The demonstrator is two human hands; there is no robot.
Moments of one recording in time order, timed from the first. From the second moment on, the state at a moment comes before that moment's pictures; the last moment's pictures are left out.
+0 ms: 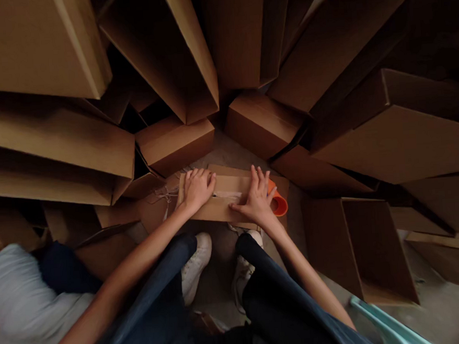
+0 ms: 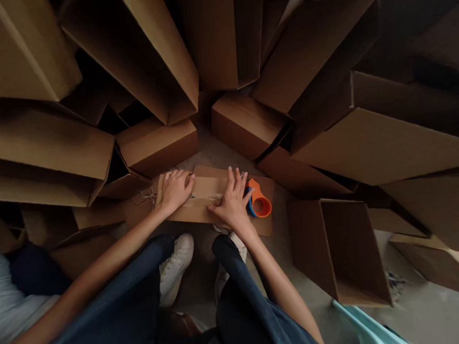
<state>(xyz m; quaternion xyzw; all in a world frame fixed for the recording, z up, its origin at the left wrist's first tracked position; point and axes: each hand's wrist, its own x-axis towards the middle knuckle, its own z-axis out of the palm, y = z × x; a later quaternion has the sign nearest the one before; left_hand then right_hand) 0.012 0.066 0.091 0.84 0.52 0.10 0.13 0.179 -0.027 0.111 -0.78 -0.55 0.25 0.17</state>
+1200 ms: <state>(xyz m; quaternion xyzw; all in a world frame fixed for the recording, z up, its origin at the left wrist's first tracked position) 0.011 0.066 0.090 0.84 0.52 0.11 0.12 0.223 -0.030 0.112 -0.79 -0.50 0.32 0.15</state>
